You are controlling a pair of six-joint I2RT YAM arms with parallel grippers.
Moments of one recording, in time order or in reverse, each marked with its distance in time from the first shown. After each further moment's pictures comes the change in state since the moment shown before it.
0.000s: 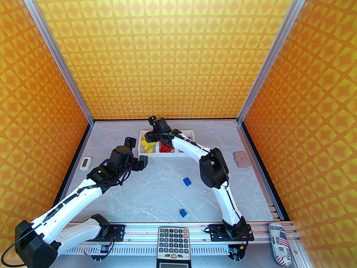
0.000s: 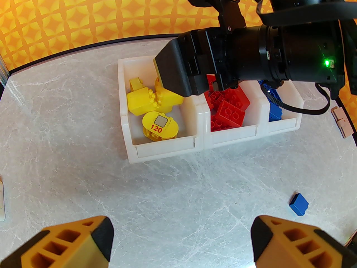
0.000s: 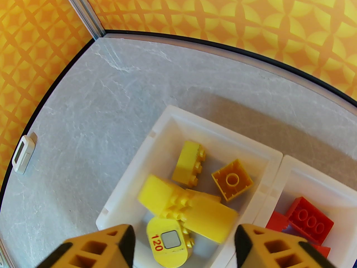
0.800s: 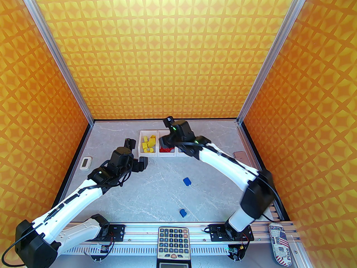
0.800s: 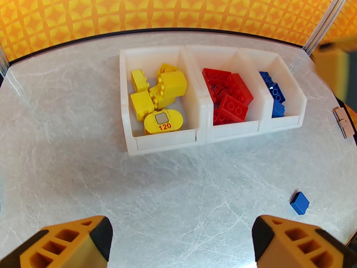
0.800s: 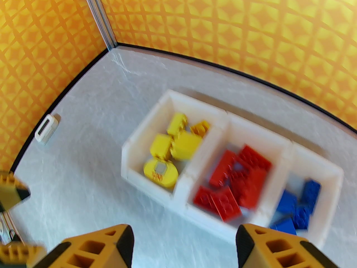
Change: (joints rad) left arm -0.012 0.023 -0.023 0.008 0.000 -0.045; right arm 0.000 -0.697 -0.626 0.003 0.072 -0.071
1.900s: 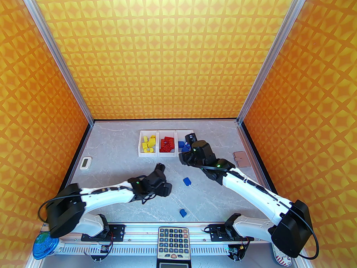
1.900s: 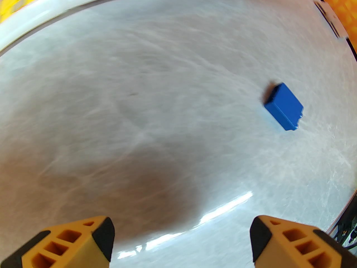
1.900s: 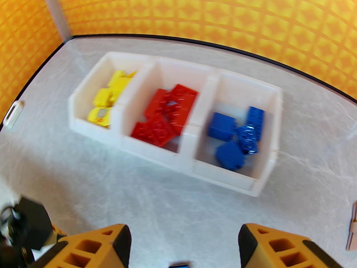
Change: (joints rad) left arm -0.451 0.424 -0.048 0.182 0.008 -0.275; right arm -0.081 -0.348 -0.415 0.040 0.156 0.050
